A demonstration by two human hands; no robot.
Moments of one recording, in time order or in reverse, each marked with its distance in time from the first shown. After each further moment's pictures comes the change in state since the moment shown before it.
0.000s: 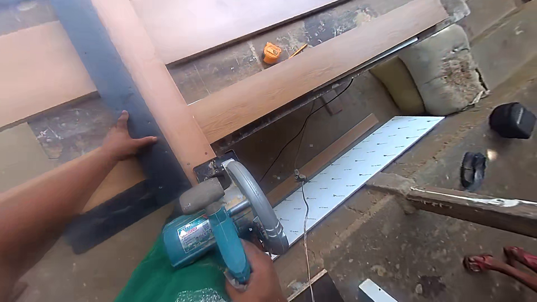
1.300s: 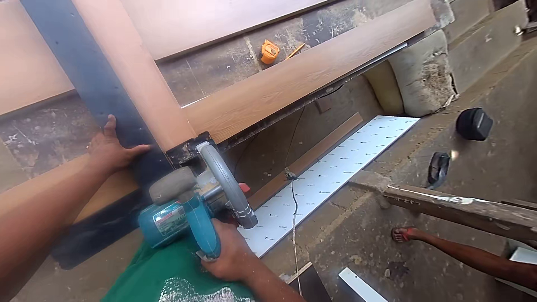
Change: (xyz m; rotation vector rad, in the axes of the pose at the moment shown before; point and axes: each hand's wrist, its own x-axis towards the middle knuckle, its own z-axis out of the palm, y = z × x) left_hand 0.007 -0.007 0.011 0.061 0.054 0.011; right_hand 0.101 -0.005 0.021 0.065 -0.456 0.056
